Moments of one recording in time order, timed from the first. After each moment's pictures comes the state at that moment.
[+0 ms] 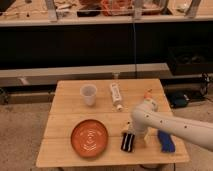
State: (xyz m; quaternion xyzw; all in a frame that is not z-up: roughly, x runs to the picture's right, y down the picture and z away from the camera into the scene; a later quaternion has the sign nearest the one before) arm 0.167 0.288 0.810 -0.32 -0.20 -0.44 0.82
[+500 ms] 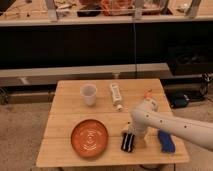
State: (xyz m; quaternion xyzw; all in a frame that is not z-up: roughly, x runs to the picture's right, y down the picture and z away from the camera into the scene) arm 0.167 0.287 0.810 -0.32 -0.20 -0.44 0.81
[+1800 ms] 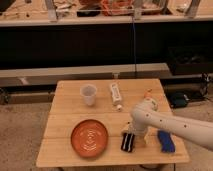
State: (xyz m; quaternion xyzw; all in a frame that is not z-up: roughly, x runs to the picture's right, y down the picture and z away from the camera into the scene) arm 0.168 0.287 0.809 -0.32 -0.21 -0.45 0.81
